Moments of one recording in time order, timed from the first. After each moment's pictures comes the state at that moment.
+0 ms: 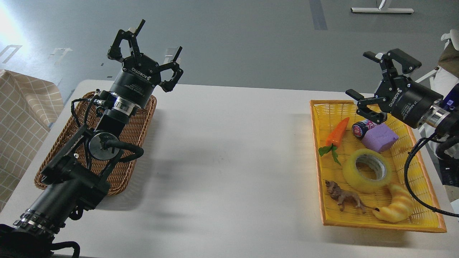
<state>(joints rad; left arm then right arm) -0.45 0.21 -1.21 -1.14 0.23 -0.49 -0.25 0.47 -0.59 1.20 1.29 -0.53 0.49 -0.28</state>
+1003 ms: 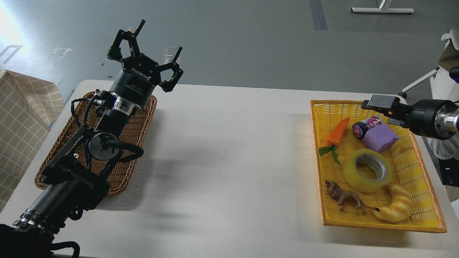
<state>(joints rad) -0.45 0.21 -1.21 -1.14 0.23 -0.49 -0.25 0.75 -0.92 0.66 1.38 -1.05 0.49 -0.29</state>
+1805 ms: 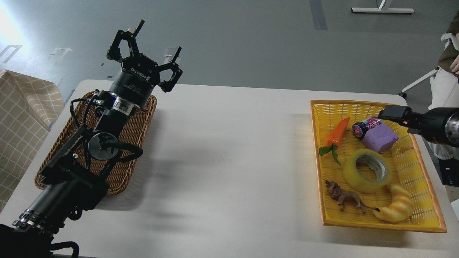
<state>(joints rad) -0.45 0.21 -1.21 -1.14 0.23 -0.49 -0.25 0.73 -0.95 0.66 1.38 -1.07 0.49 -0.39</state>
